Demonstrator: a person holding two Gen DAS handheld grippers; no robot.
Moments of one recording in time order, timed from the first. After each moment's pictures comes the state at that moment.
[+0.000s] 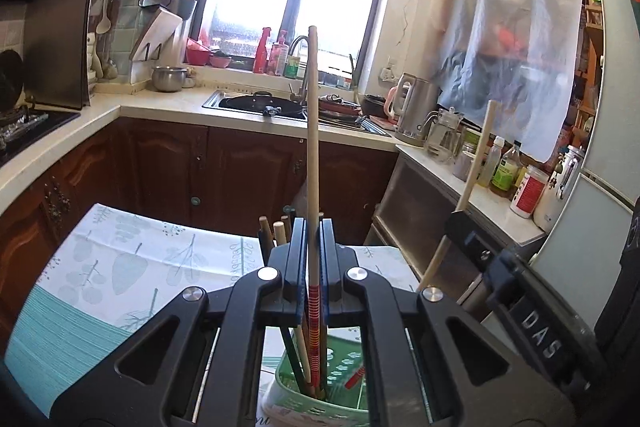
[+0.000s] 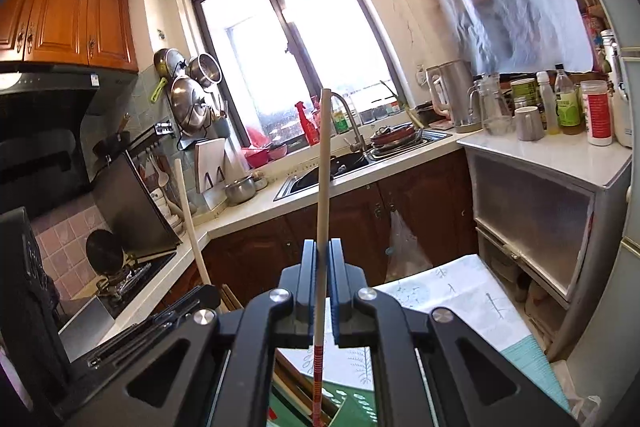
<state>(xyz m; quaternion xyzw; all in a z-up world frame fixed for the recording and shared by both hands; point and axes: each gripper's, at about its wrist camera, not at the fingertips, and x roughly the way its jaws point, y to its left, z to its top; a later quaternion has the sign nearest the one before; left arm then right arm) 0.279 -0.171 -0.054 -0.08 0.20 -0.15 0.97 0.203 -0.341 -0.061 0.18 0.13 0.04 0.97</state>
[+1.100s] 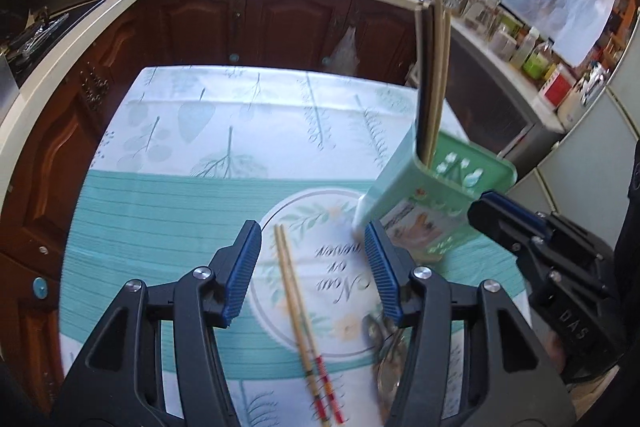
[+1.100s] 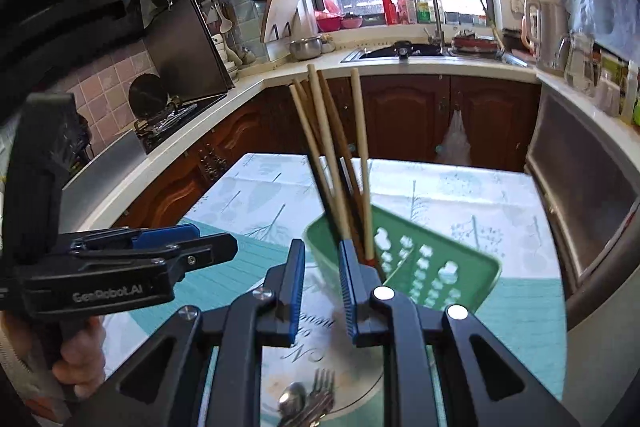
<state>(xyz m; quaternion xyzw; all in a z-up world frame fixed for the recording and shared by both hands) 0.237 -0.054 -0.132 -0.03 0.46 -0.12 0.88 0.184 -0.279 -0.107 0.05 0.33 0.18 0.92</state>
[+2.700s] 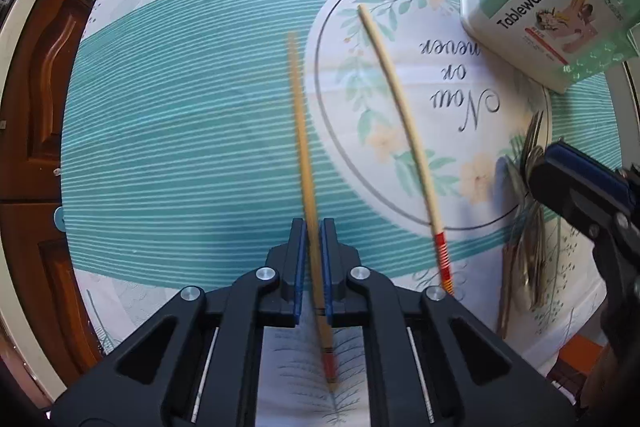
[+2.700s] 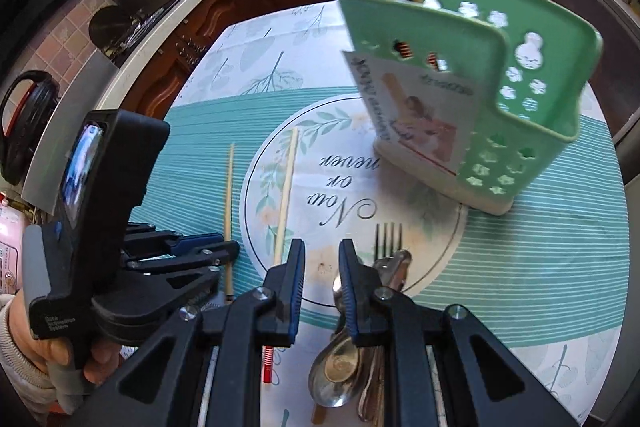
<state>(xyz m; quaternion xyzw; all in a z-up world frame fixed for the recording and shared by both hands) 0.224 -0.048 -0.266 0.08 0.67 -0.06 0.74 0.173 -0.225 -0.197 0.08 0.55 0.16 0.82</state>
